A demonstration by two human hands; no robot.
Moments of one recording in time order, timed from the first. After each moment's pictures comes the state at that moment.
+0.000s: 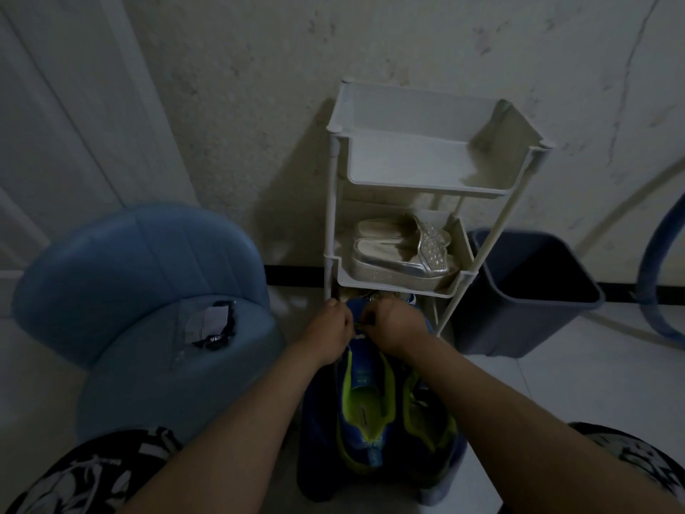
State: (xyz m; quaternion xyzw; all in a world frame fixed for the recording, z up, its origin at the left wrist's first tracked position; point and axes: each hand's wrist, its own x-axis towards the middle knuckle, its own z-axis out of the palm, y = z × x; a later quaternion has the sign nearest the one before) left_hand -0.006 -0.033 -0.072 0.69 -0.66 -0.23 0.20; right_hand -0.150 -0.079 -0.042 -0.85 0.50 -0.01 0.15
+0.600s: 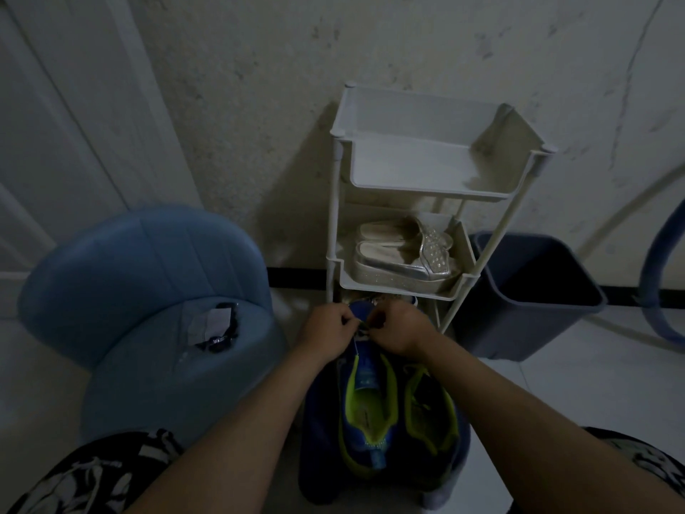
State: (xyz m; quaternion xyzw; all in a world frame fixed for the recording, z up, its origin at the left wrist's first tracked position) left_hand -0.007 -0.031 -0.067 0.73 -0.57 -0.24 0.29; right_hand -0.159 -0.081 -0.034 -0.81 0.53 -0.02 0.26
